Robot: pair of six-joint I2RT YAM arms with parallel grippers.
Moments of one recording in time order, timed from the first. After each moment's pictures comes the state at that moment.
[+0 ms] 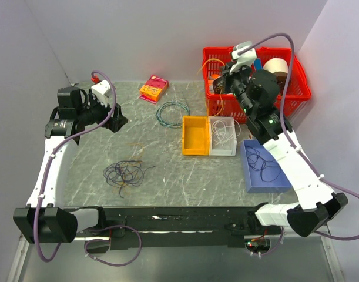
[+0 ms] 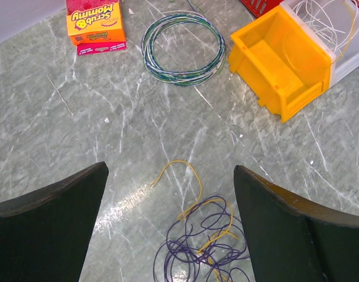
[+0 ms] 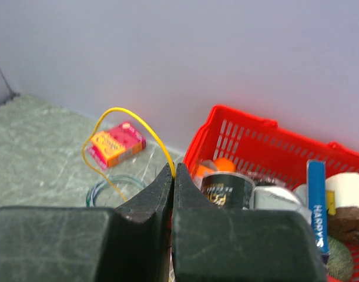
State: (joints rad) left arm 0.01 1.21 1.27 -0.60 0.61 0.29; right arm 0.46 1.27 1.53 -0.16 0.13 -0.17
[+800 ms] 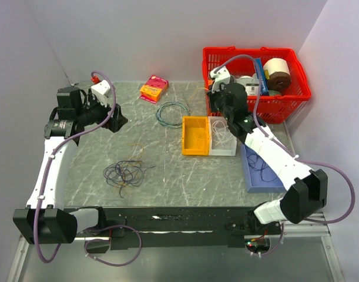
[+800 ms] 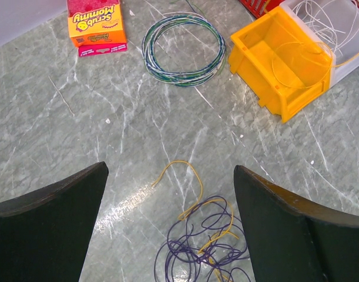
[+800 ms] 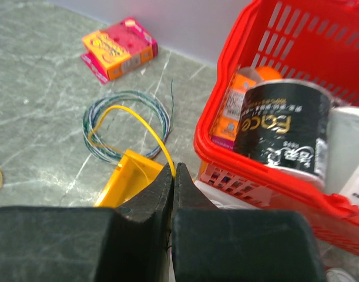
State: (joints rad) left arm 0.01 1.20 1.27 -0.60 0.61 0.29; right arm 0.45 1.39 1.27 -0.12 0.11 -0.09
